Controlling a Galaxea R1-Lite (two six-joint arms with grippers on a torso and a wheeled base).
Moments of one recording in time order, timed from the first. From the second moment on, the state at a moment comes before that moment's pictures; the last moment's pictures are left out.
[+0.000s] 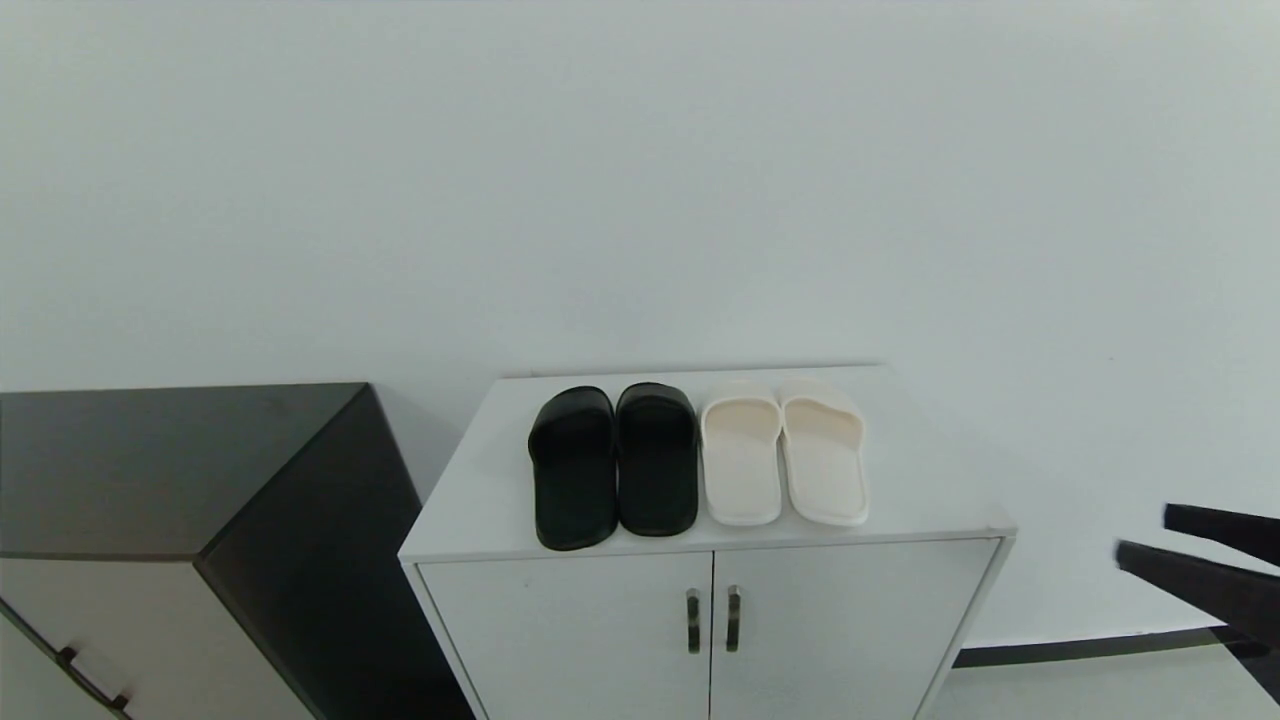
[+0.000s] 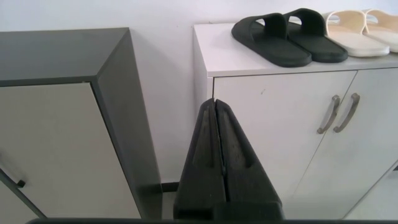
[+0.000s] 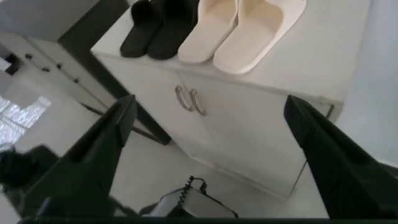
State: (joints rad) left arm 0.00 0.00 0.00 0.00 -0.01 0.01; right arm 0.47 1.00 -0.55 -0.14 0.12 0.22
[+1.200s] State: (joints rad) left arm 0.00 0.00 0.00 0.00 -0.01 0.01; right arm 0.74 2.00 -1.14 -0.48 -0.70 0.31
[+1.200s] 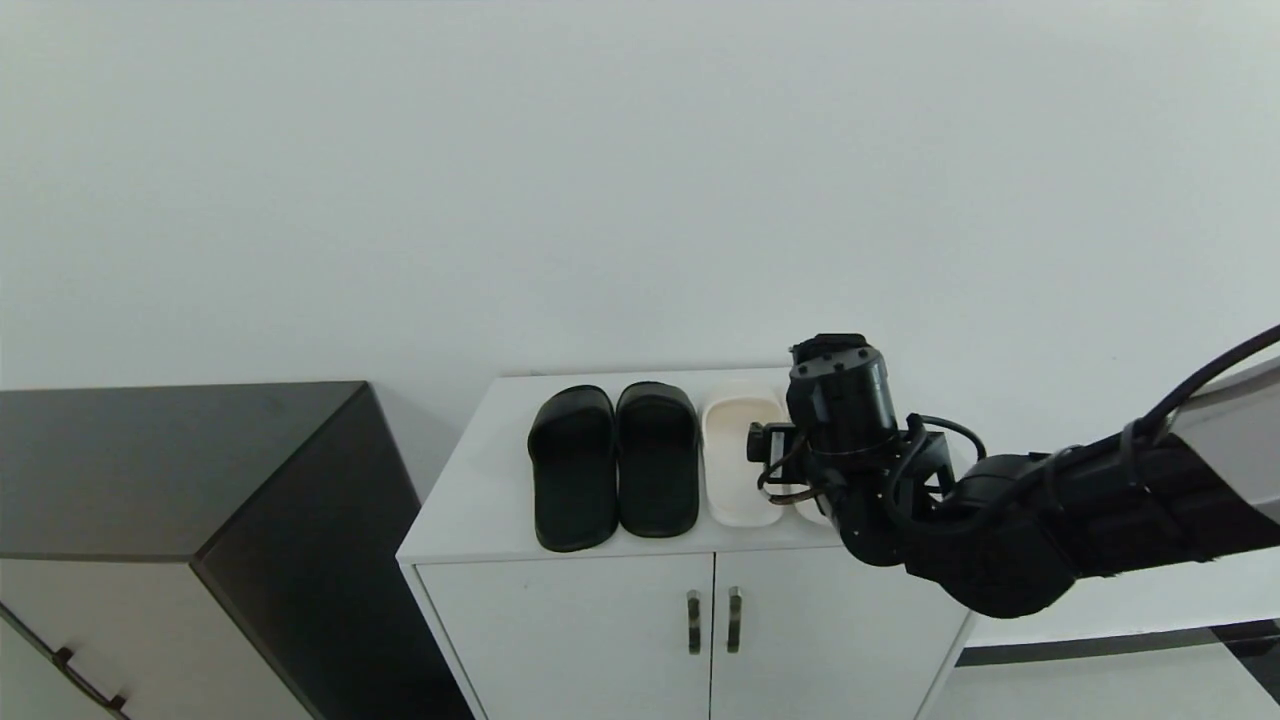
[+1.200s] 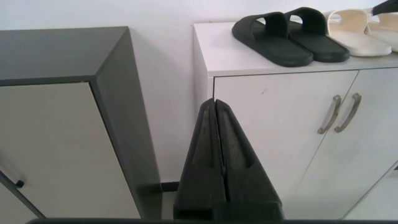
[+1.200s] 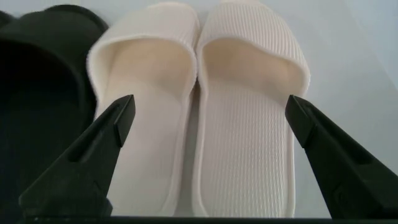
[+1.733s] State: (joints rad) left arm 0.00 0.00 0.00 0.00 -0.01 0.01; right arm 0.68 2.16 -1.30 -0.48 -0.67 0.31
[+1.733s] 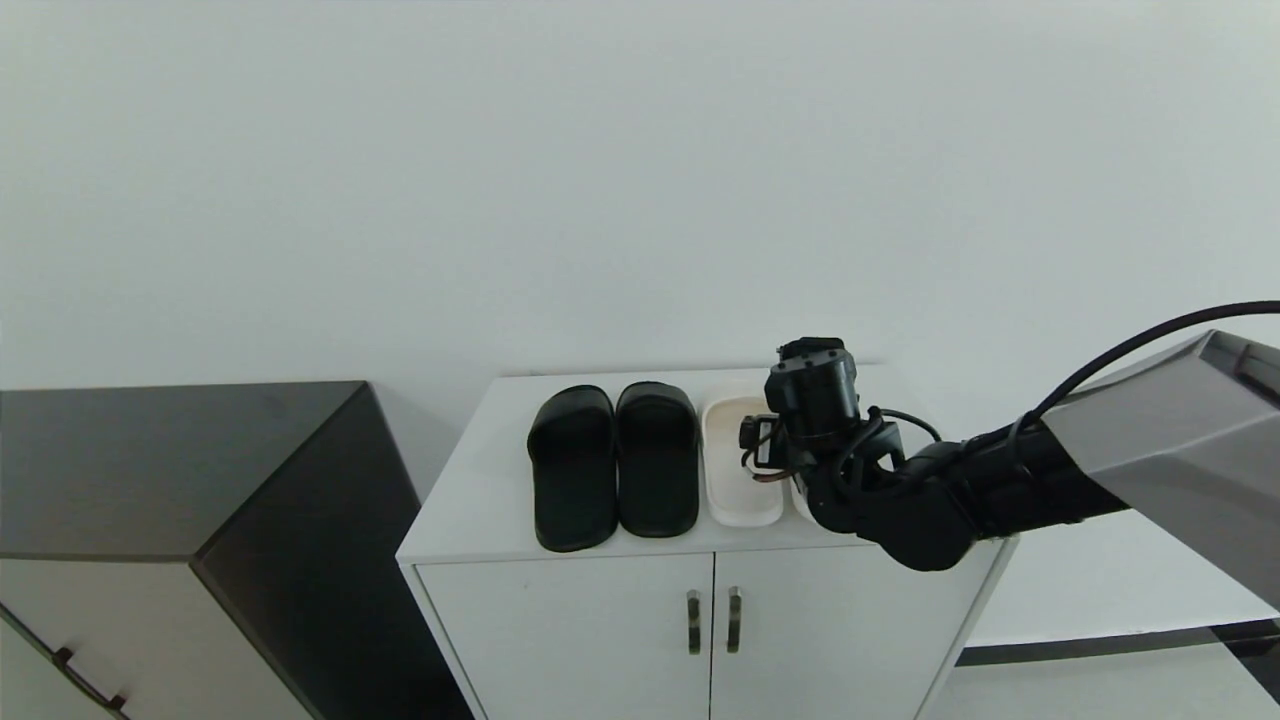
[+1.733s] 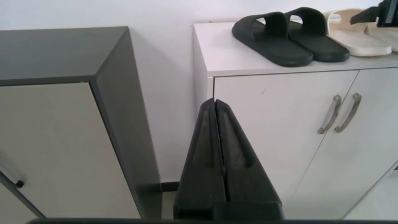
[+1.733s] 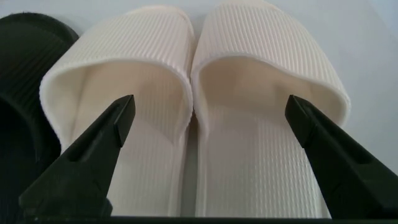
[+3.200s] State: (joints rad) left arm 0.00 0.00 0.00 0.00 -0.01 0.01; right arm 0.71 1.96 -1.09 -0.57 -0.52 0.12
